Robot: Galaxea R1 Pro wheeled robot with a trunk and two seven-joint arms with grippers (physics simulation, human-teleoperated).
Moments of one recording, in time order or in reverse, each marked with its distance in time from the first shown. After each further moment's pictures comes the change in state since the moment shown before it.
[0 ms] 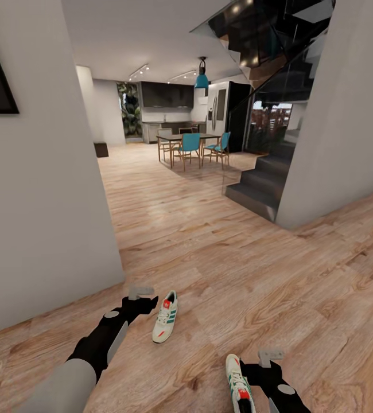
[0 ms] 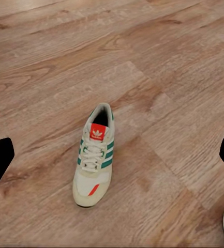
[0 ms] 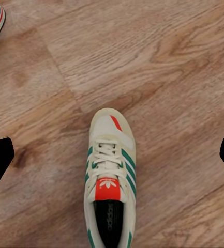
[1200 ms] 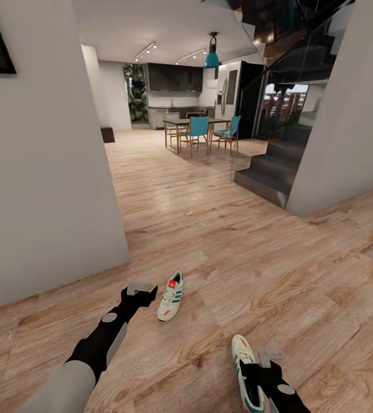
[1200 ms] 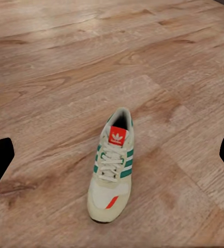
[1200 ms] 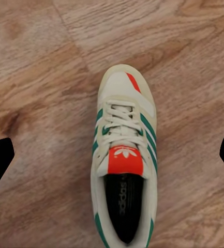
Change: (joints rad) left arm 0.008 0.003 0.001 -0.004 0.000 -0.205 -0.002; right arm 0.000 0.000 0.000 0.000 0.000 0.000 0.000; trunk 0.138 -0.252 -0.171
